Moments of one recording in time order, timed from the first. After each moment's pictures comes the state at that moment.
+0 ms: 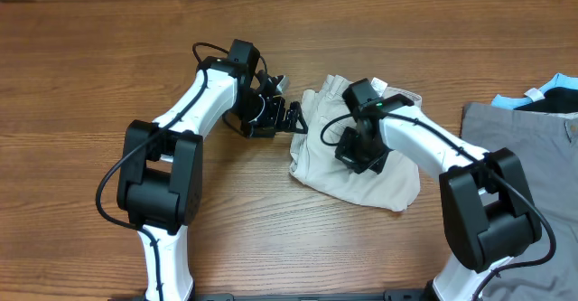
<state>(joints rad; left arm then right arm) -0.28 2.14 1.56 -0.91 0.66 -0.12 0.37 1.89 1.18 -0.86 -0.17 0.83</state>
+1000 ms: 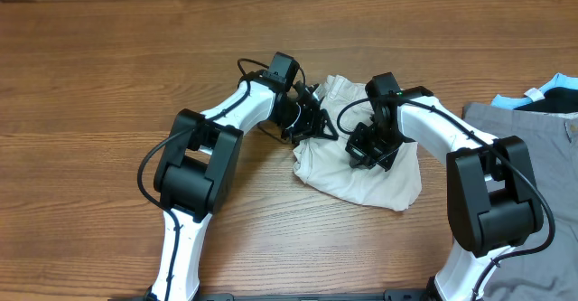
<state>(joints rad) -0.43 2.30 1.58 -0.65 0.85 -0.34 0.26 1.95 1.21 -0.87 -0.35 0.78</state>
